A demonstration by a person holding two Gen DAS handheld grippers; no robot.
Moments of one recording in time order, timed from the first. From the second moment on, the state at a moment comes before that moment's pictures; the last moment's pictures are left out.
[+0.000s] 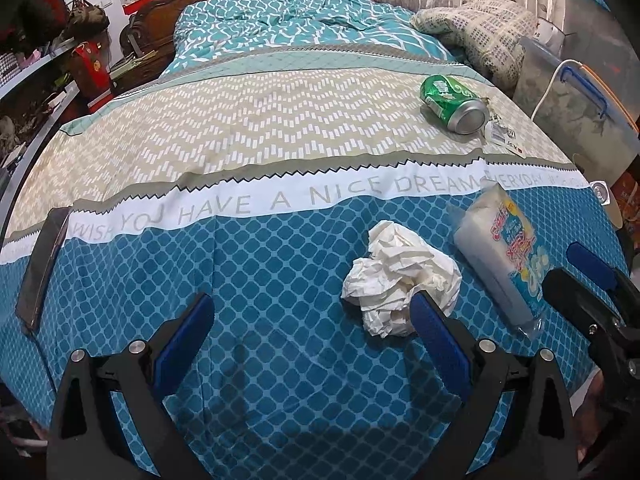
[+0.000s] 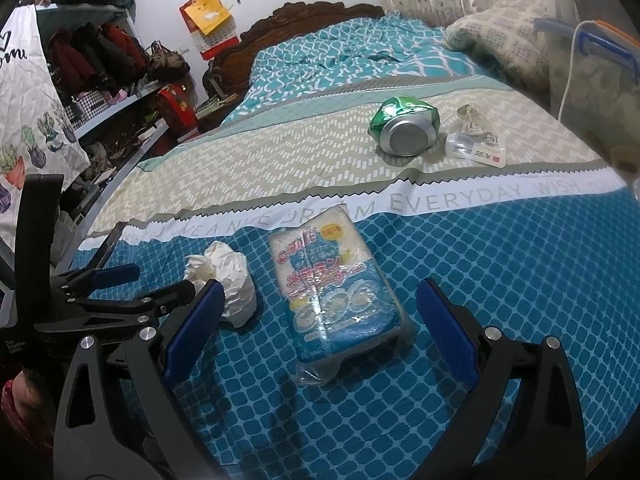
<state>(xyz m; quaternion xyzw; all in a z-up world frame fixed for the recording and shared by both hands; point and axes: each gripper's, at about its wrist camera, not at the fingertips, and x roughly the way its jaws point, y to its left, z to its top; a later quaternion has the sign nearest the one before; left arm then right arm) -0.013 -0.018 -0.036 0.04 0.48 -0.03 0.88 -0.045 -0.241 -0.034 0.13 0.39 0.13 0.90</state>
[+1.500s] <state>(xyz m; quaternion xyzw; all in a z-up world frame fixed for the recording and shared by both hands) 0.010 -0.055 -0.044 -0.01 0.50 -0.17 0.85 -0.032 -0.240 -0.064 0.06 0.42 0.13 0.89</state>
